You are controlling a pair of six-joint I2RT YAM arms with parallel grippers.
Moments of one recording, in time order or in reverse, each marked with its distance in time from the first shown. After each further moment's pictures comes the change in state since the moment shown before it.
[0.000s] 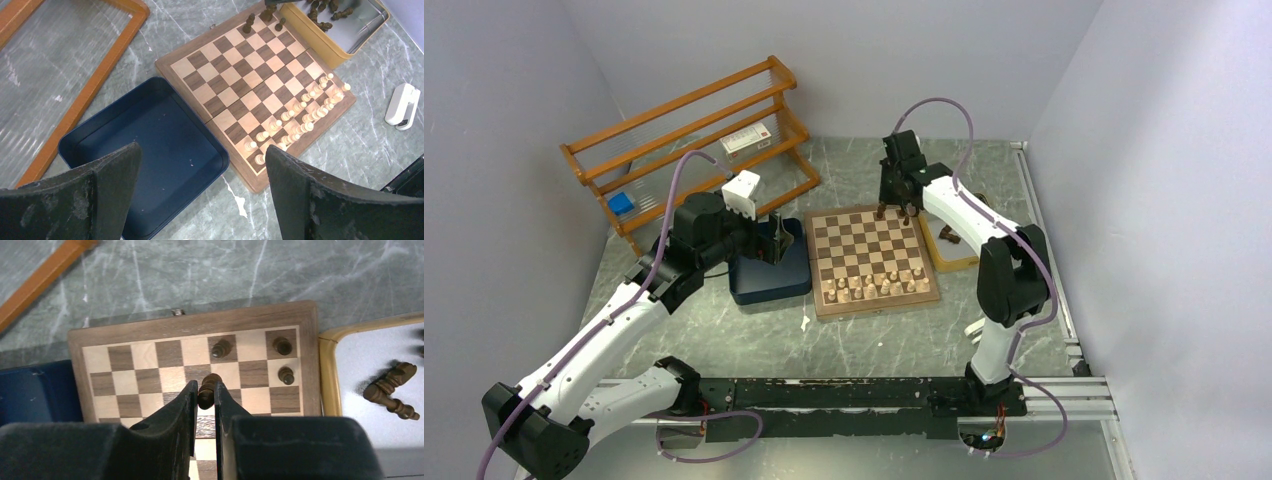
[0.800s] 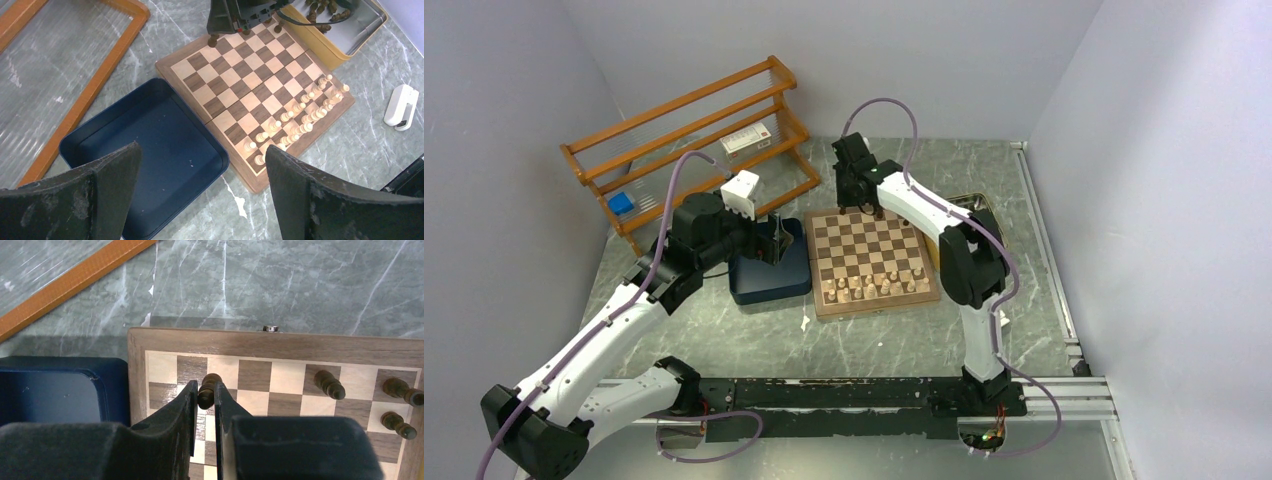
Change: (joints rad) left arm 0.000 -0.007 0.000 0.000 -0.001 0.000; right arm 0.172 0.230 0.250 -0.032 0.006 0.012
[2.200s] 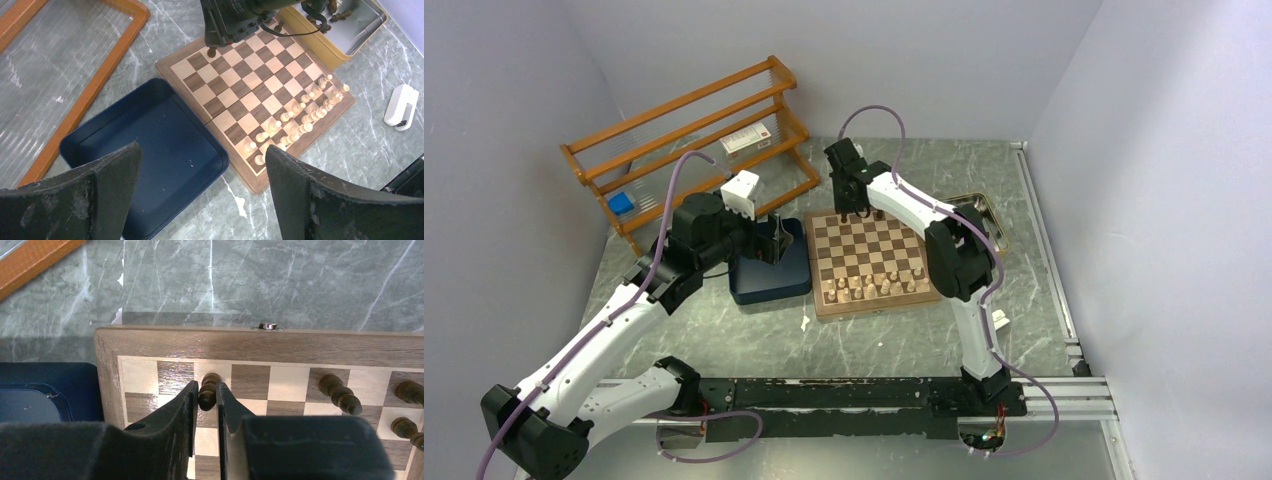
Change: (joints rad) left arm 0.000 0.000 0.000 0.000 0.000 0.000; right arm 0.013 0.117 0.086 -0.081 0.039 -0.005
